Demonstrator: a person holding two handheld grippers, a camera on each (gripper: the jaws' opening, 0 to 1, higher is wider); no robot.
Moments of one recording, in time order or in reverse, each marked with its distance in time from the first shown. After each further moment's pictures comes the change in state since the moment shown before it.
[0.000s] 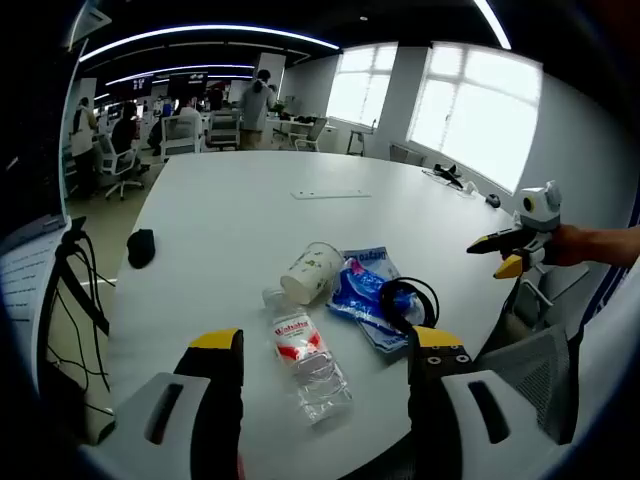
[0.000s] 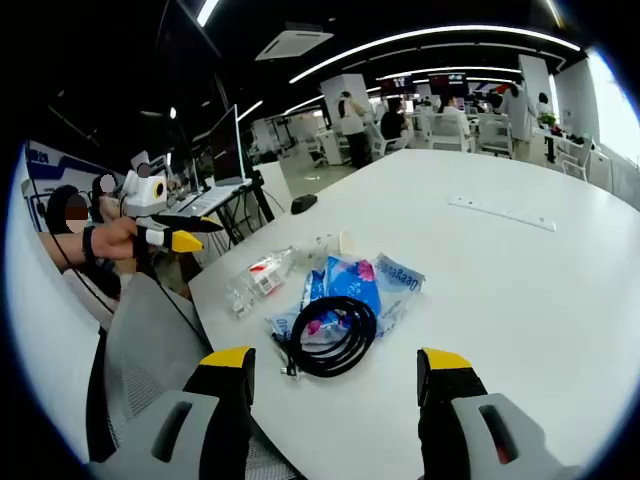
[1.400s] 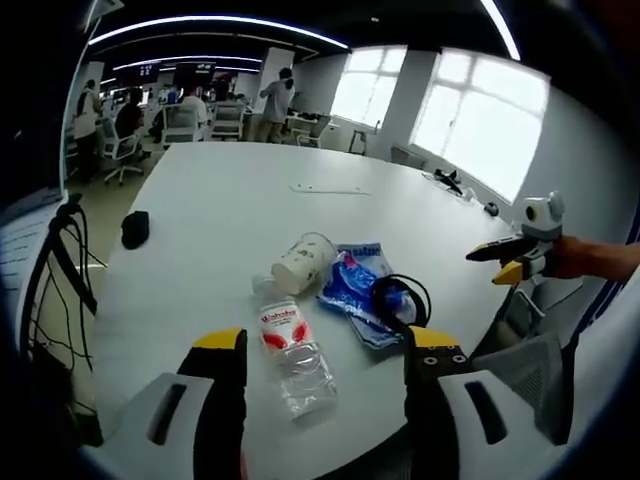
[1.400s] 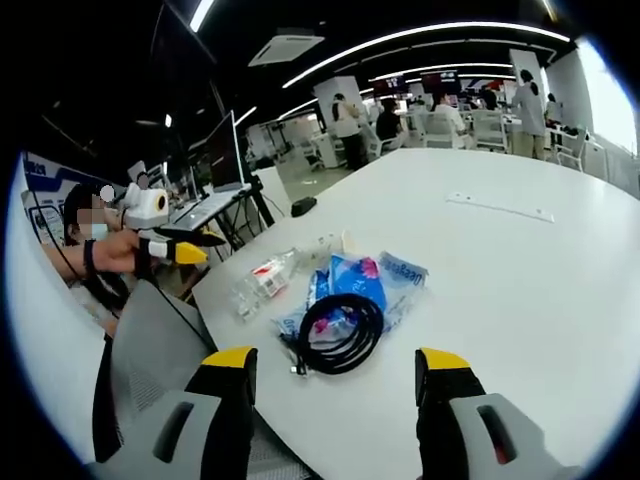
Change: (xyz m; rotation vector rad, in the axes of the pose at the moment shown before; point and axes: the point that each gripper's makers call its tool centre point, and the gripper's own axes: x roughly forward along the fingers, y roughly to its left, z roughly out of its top) left arm 0.005 -0.010 -0.012 -0.065 0.007 -0.019; right arm -0.004 0.007 -0.005 0.041 -0.013 -0.001
